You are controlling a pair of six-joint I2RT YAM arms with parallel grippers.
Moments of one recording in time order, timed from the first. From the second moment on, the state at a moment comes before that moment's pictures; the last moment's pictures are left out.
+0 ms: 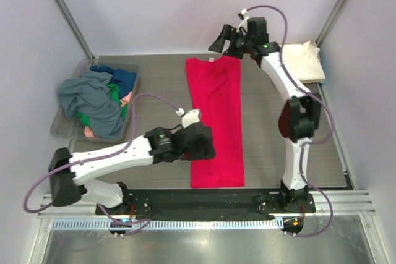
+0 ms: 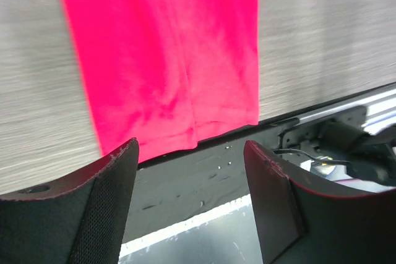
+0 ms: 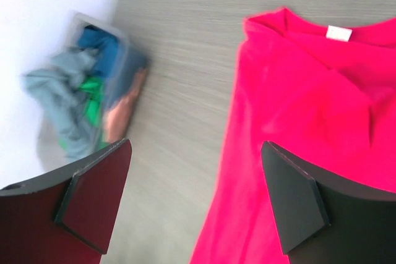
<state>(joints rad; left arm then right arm) -1.18 1.40 1.14 -0.71 -0.26 -1.10 0.26 2.27 2.18 -0.40 -0.50 0.50</state>
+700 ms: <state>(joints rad) -1.18 0.96 0.52 -0.54 -0.27 -1.18 0.41 0.71 0.50 -0.74 -0.11 0.75</state>
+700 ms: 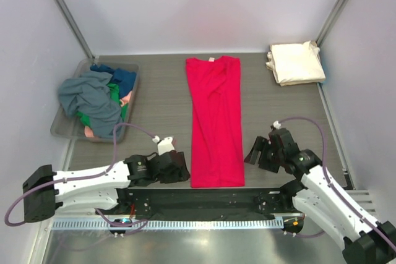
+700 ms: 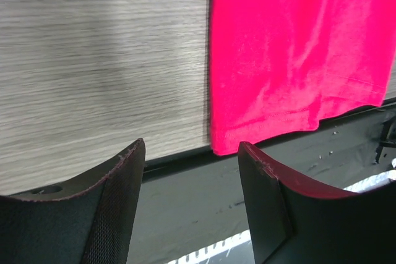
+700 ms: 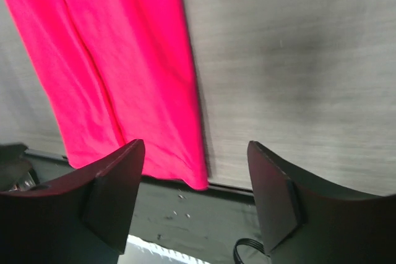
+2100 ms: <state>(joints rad) -1.21 1.12 0.87 -0.65 -0.34 -1.21 0.72 0.71 0.70 -0.81 0.09 1.00</state>
